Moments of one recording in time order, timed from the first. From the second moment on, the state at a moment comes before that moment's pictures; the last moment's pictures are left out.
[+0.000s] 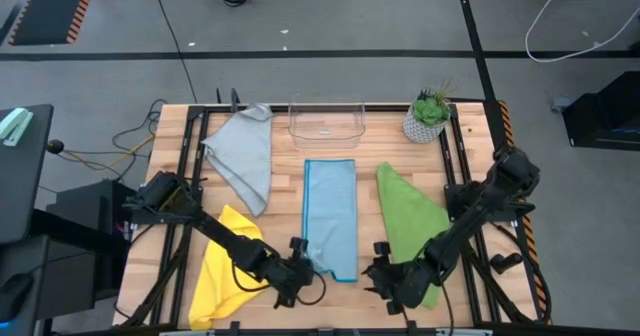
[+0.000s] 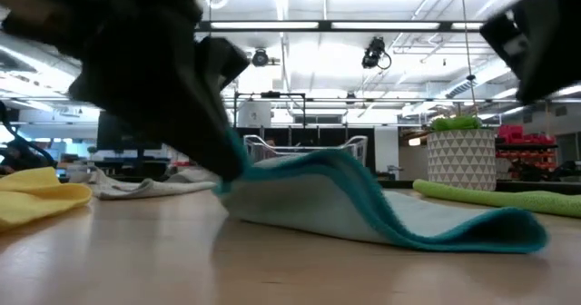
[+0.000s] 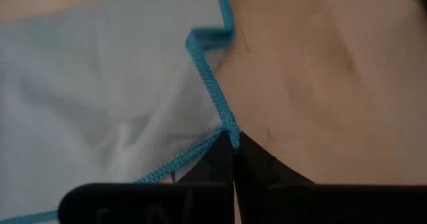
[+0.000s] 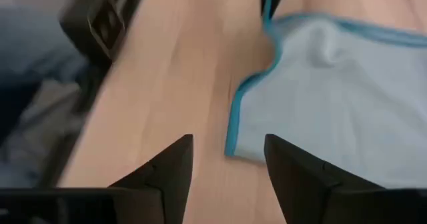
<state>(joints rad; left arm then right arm) -0.60 1.94 1.17 -0.16 -0.34 -0.23 0.80 1.72 0.91 -0.07 0.47 0.47</state>
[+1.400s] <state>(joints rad) -0.57 1.86 1.35 -0.43 -0.55 -0.44 0.80 1.92 0.93 -0.04 0.62 0.44</state>
